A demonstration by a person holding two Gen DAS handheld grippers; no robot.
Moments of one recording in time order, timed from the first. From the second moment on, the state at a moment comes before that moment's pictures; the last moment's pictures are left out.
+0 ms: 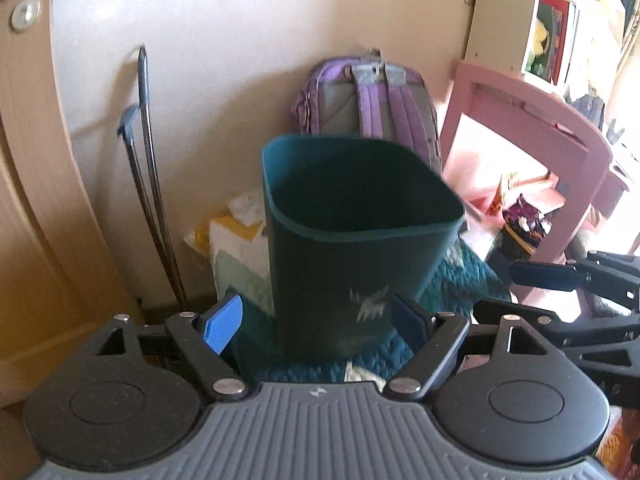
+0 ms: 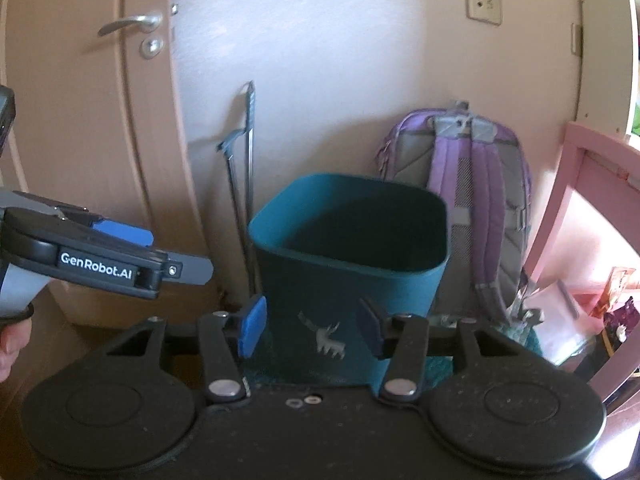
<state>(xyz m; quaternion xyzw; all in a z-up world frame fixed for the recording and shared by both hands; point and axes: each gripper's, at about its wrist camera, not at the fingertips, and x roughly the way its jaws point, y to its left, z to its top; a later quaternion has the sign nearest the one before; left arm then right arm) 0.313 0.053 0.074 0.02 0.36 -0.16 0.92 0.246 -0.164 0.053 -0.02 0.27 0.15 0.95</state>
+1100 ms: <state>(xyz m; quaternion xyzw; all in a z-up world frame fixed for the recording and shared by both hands) 0.304 0.136 -0.359 0.13 0.59 -0.18 0.77 0.251 -0.123 -0.363 -0.04 0.58 0.15 0.80</state>
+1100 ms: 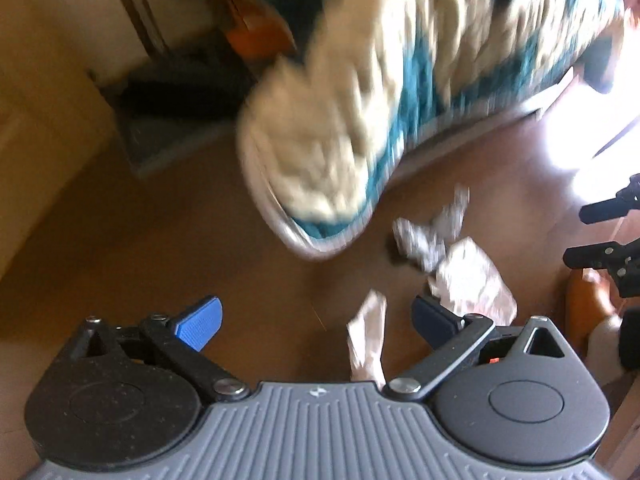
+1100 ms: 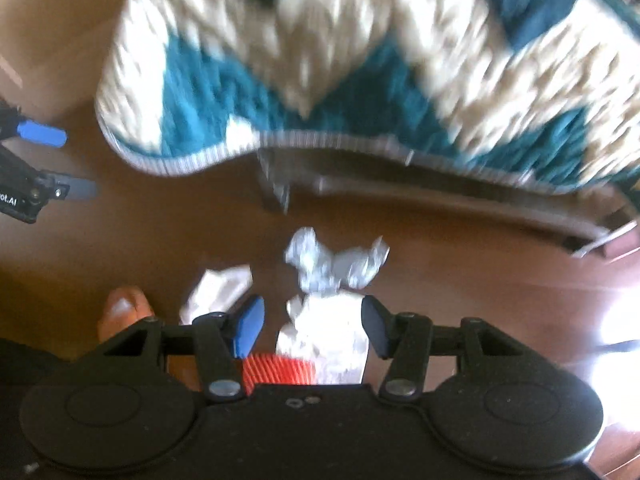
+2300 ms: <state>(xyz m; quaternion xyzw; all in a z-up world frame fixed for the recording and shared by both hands) 0.276 0.112 -0.603 0.14 0.75 -0.19 0.62 0.240 -0.069 -0.605 -0.10 0.76 0.20 0.61</state>
